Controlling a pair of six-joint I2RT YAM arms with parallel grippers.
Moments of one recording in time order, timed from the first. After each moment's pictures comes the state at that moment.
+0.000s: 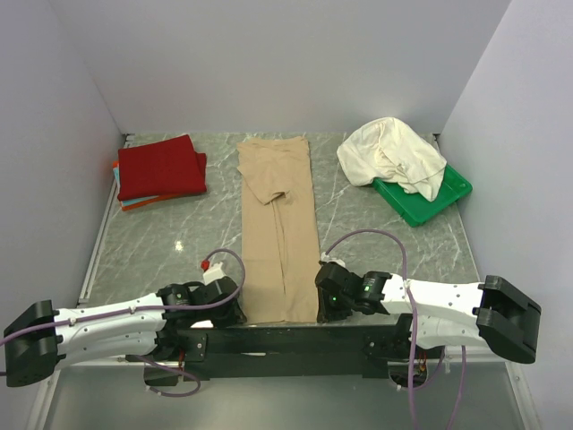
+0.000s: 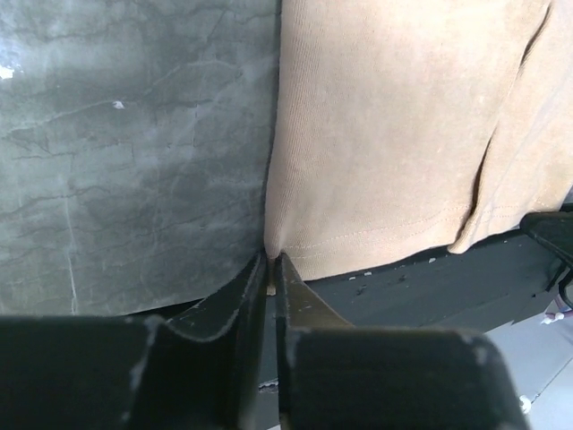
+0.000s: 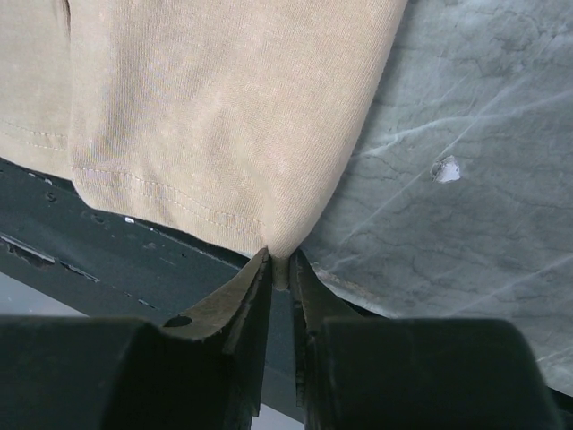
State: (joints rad) left arm -1.13 0.84 0.31 -0.50 -0.15 -1.35; right arm 1.09 1.13 0.46 -0.45 -0.02 0.94
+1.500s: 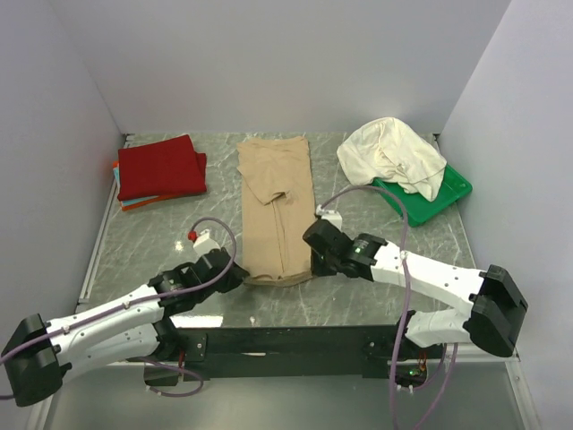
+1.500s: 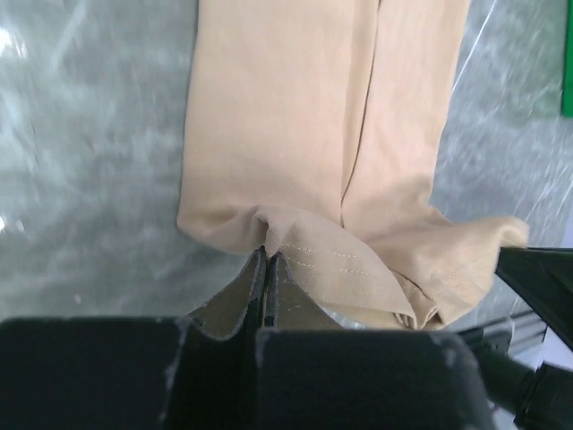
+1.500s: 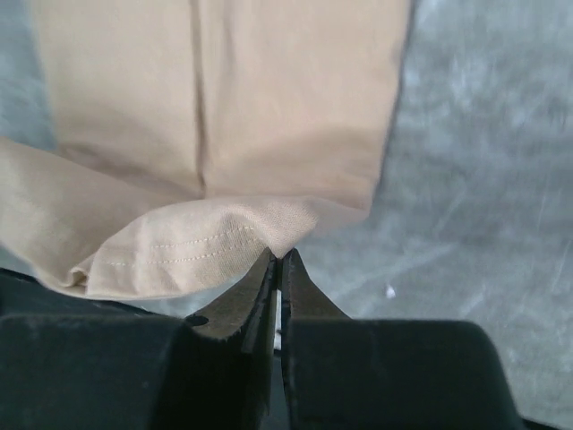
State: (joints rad) left arm -0.95 0.83 0.43 -0.36 -0.34 -1.23; right arm 0.96 1.25 0.84 -0.63 0.25 0.80
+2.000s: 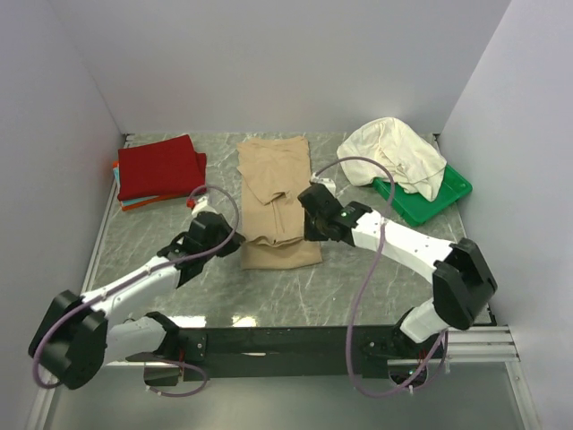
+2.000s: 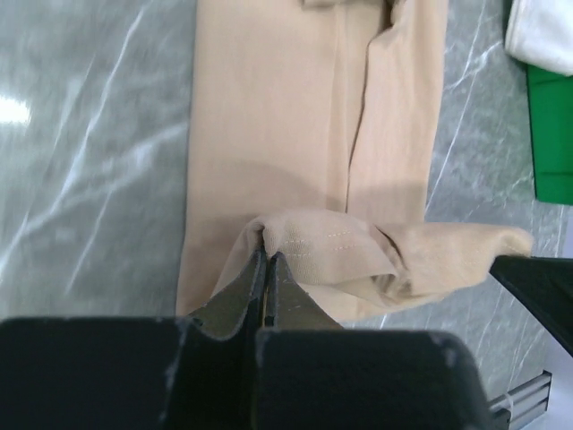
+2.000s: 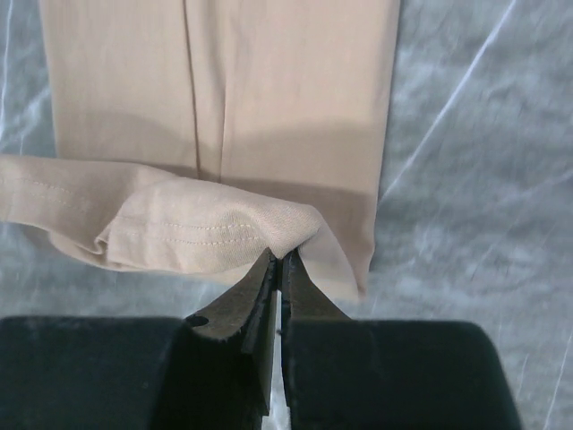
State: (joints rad) left arm -0.58 1.10 0.52 -0.04 -0.14 -0.93; right arm 0.77 1.48 1.07 -0.55 0.24 0.65
